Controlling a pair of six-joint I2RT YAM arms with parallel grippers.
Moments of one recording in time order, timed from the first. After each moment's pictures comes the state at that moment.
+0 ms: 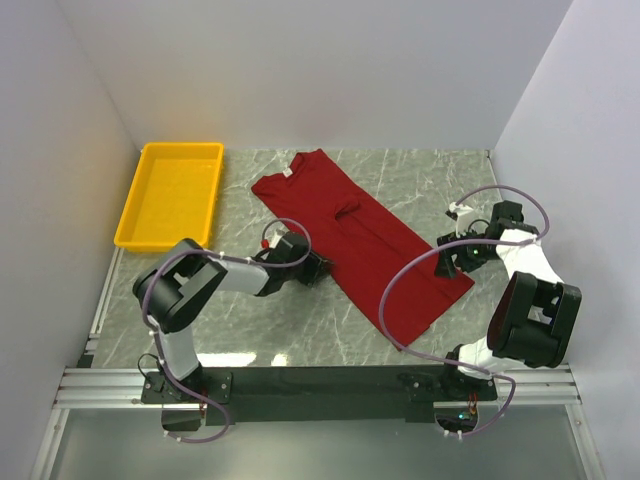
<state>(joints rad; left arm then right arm) -0.74 1.80 0.77 0.34 -0.02 -1.63 -0.33 1.46 0.94 -0.77 -0.55 -0.69</state>
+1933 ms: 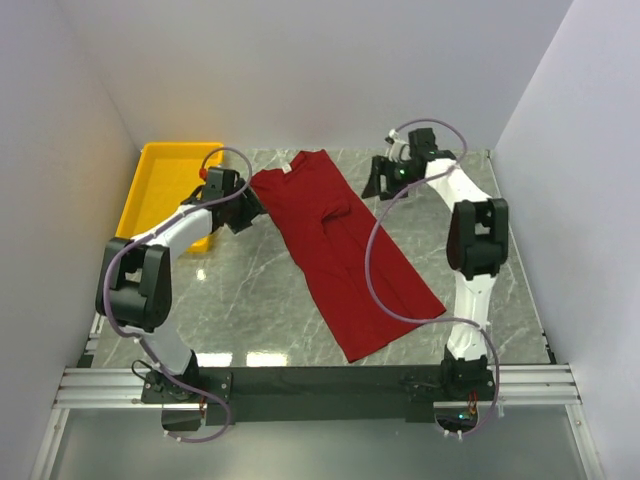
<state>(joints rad) -0.22 1.71 1.14 -0.23 0.08 -0.85 0.09 2.12 1.74 -0.64 -0.60 0.03</state>
